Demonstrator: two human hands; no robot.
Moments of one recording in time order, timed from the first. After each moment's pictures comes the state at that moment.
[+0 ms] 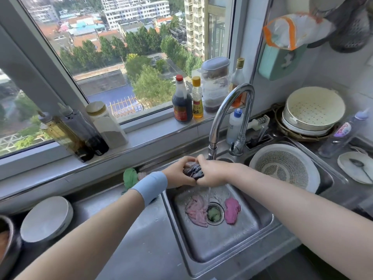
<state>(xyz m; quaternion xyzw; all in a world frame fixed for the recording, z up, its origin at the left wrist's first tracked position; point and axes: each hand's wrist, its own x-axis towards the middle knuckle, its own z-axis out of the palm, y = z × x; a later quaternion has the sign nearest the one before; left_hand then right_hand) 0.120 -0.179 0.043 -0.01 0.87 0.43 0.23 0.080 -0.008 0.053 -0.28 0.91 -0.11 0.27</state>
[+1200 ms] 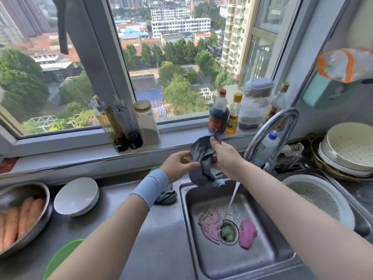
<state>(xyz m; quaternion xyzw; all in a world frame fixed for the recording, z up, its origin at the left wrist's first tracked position) 0.144 -0.257 0.074 -0.08 0.81 0.58 0.04 0.071 -0.091 0.101 -0.05 0.61 -0.73 0.30</state>
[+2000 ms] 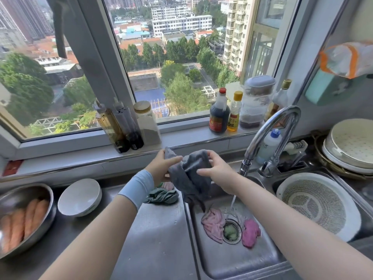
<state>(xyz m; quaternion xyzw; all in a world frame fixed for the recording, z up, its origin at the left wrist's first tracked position) 0.153 -0.291 0.073 -0.25 0.67 0.70 0.08 0.088 -0.085 0.059 -0.15 0.73 -0.60 0.29</state>
